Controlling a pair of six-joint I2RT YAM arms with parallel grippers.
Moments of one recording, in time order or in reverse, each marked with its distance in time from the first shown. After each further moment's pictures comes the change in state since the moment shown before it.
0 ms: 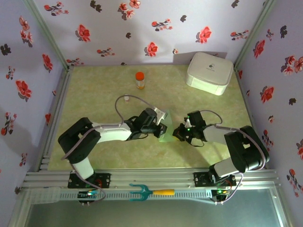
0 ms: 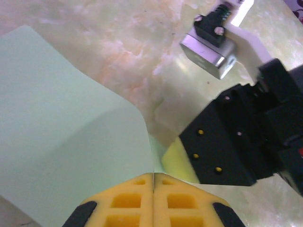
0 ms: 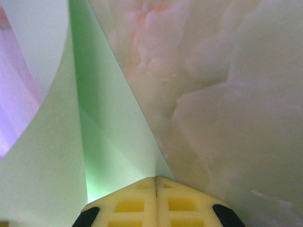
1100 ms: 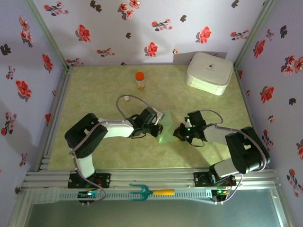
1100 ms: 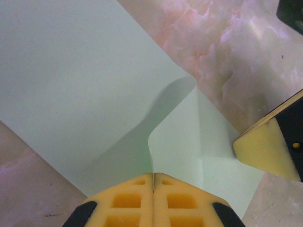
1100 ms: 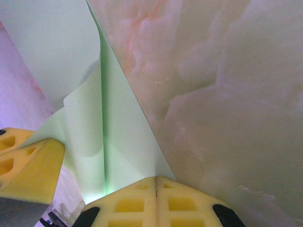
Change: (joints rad) left arm 0.042 0.095 0.041 -0.102 -0.030 0.039; right arm 0.000 -0.017 0.005 -0.032 0.027 -0.011
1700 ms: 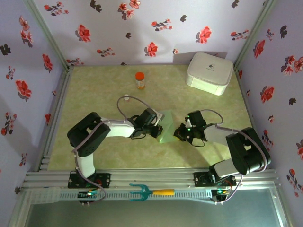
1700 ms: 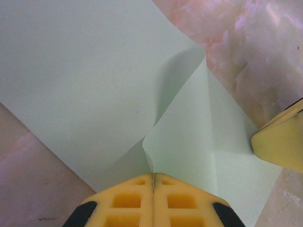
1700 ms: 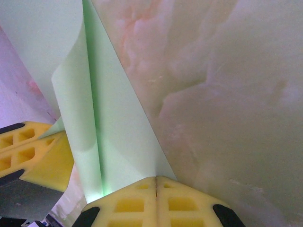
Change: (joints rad) left arm 0.005 0.033 -0.008 0.021 0.021 -0.025; right arm 0.000 -0.012 0.006 -0.030 0.010 -0.011
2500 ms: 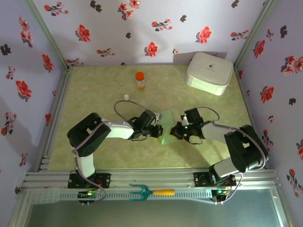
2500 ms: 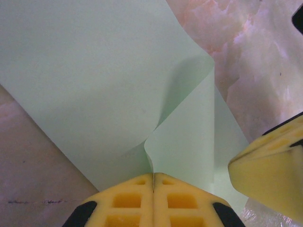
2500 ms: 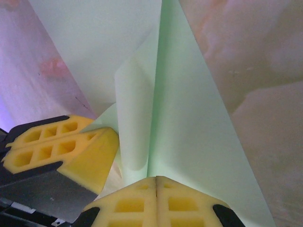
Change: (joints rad) left arm -0.006 0.000 -0.045 0.089 0.036 -0.223; right arm 0.040 0.041 0.065 -0.009 -0.054 -0.014
